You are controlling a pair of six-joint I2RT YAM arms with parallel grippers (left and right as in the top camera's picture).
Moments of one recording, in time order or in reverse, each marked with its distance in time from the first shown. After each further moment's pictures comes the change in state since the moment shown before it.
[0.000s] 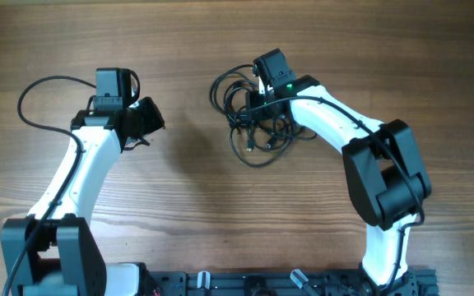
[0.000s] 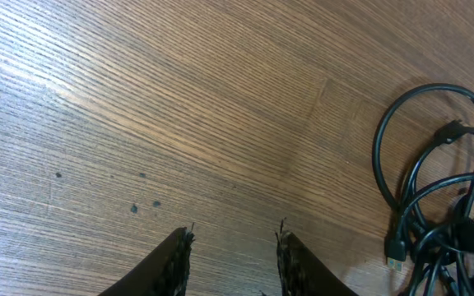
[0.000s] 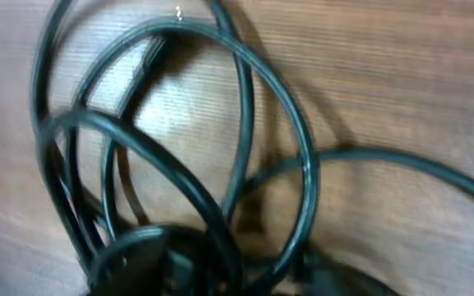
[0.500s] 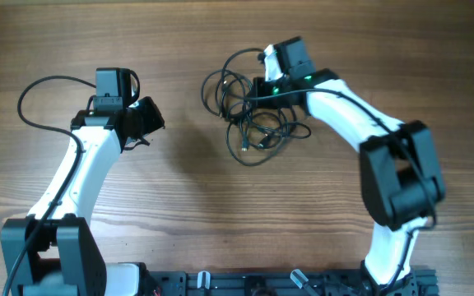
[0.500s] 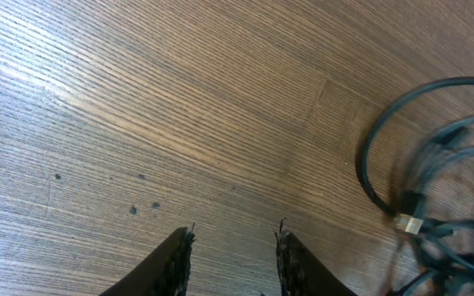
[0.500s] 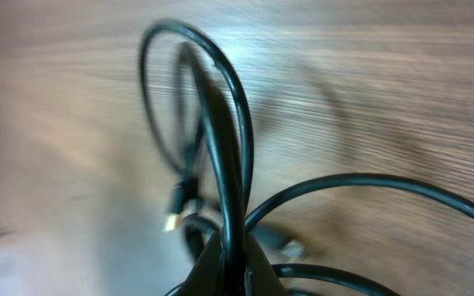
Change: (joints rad) left arm 0.000 0.000 0.000 0.004 0.000 0.000; right arm -0.103 -0.073 -0.006 0.065 -0.413 0.041
